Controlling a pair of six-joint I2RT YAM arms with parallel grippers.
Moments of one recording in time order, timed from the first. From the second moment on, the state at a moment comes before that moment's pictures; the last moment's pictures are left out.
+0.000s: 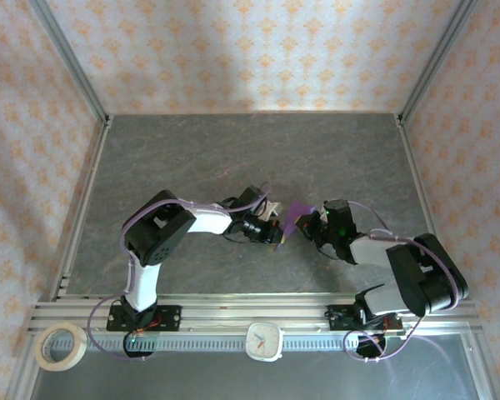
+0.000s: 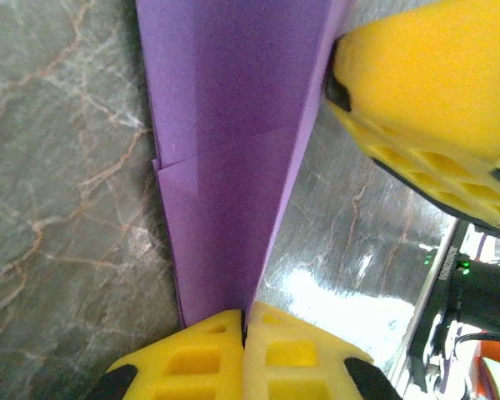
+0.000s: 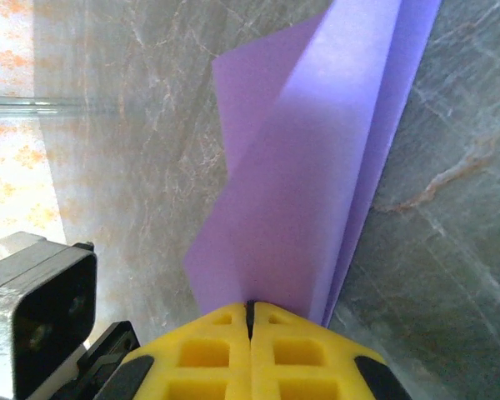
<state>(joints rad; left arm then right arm) -0.72 1.98 1.02 0.05 0.66 -0.65 0.35 1.39 0.33 0.38 -0.39 1.12</state>
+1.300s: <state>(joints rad) -0.69 2.01 0.97 0.21 0.74 -0.86 0.32 1.58 0.42 0.43 -0.47 1.04</state>
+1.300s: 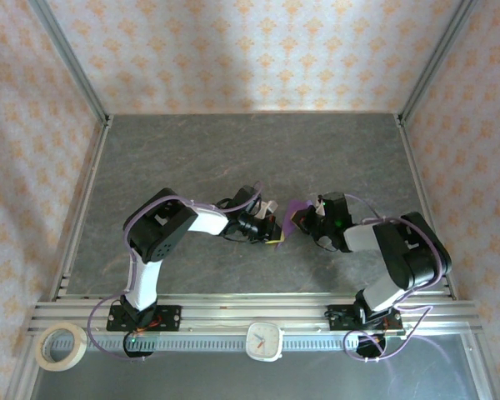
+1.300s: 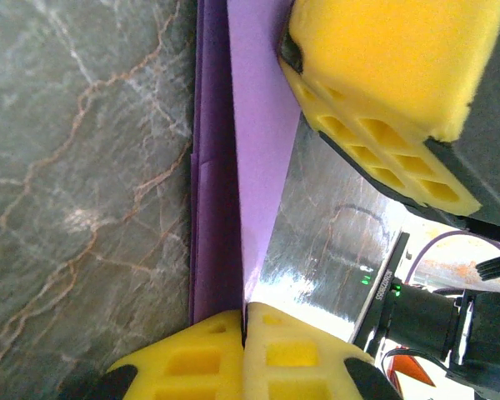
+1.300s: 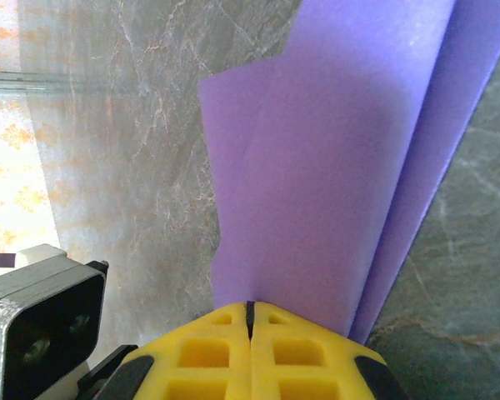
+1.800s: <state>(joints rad) -0.68 2.00 0.96 0.21 0.76 -0.83 0.31 1.62 0.43 0.44 -0.50 1.03</state>
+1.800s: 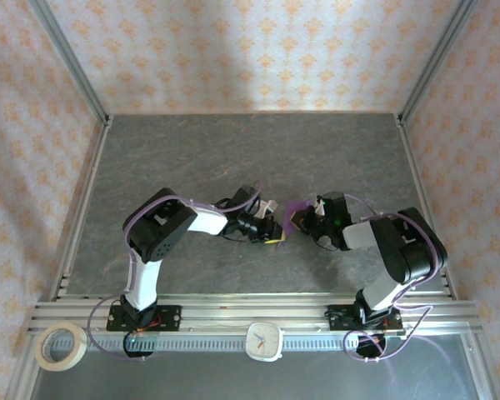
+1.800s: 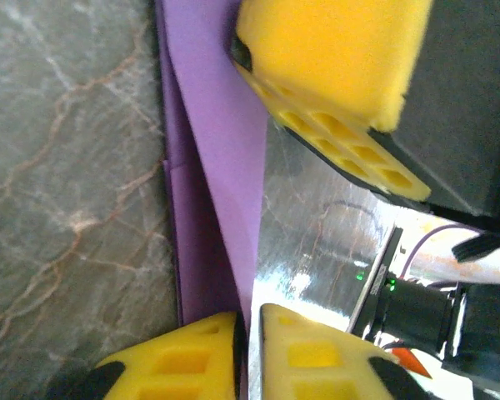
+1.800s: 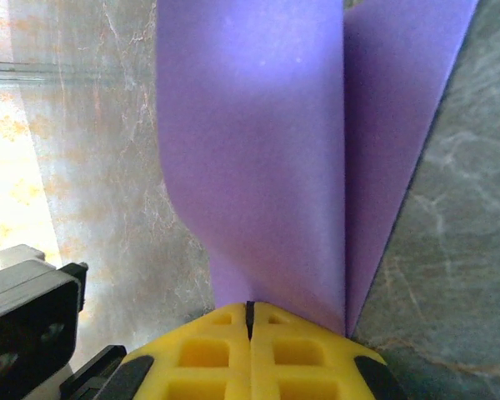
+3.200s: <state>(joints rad) -0.69 1.95 0.96 0.05 0.74 -0.56 0.30 1.62 0.44 0.42 -0.51 1.03</state>
